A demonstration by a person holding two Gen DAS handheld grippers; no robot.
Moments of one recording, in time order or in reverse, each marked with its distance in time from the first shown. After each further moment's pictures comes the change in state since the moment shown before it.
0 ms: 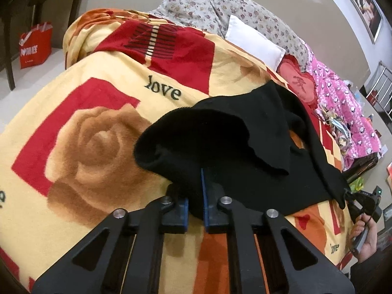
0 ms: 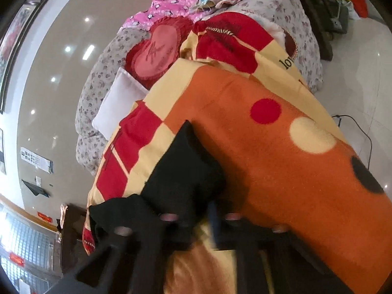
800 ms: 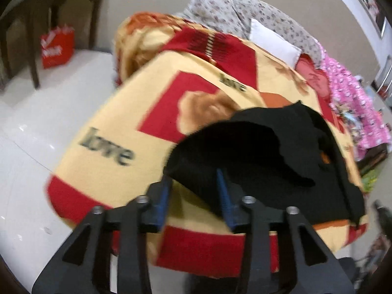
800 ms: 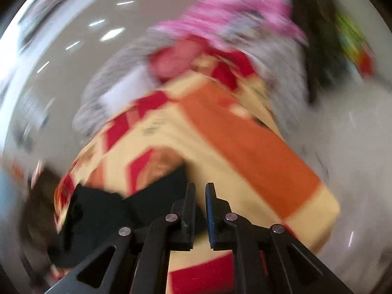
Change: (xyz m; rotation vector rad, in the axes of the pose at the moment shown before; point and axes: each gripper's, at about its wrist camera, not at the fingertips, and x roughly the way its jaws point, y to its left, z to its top) left arm -0.090 0.083 -0.034 0.034 -0.008 0.132; right arm -0.149 0.017 -0.119 -0.446 -0.104 -0.069
